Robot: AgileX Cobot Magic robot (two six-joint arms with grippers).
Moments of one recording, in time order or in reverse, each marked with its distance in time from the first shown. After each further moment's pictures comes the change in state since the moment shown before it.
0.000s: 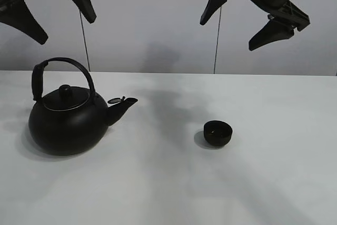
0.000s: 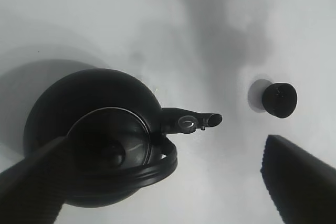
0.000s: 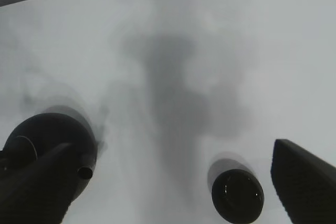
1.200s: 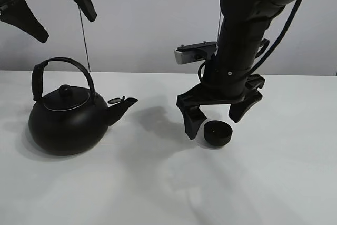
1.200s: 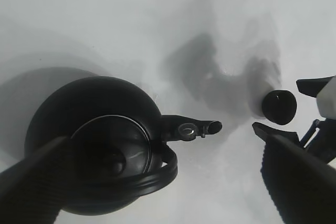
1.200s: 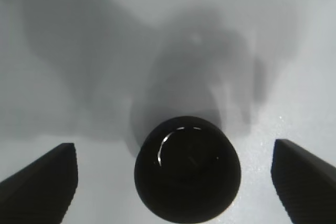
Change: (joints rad) left arm 0.000 0.000 0.000 0.001 -0.021 0.000; right arm 0.231 0.312 -0.006 -0.470 0.068 -0.071
